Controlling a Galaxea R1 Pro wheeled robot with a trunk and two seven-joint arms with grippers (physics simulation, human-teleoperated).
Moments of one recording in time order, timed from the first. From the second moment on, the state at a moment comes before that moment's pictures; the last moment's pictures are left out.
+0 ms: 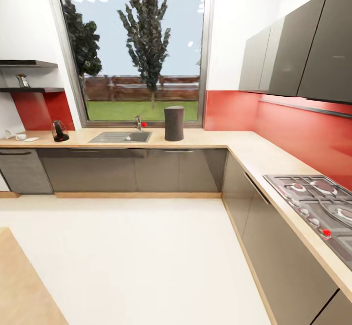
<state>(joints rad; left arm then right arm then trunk) -0.25 0.10 0.05 -0.23 0.01 -0.14 0.00 -0.01 -0.05 -0.12 -0.62 0.00 -0.18 0.00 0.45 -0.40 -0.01</state>
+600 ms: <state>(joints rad) -0.25 0.10 0.05 -0.23 0.01 -0.14 0.00 -0.01 -0.05 -0.12 -0.57 0.00 -0.18 0.00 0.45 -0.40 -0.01</state>
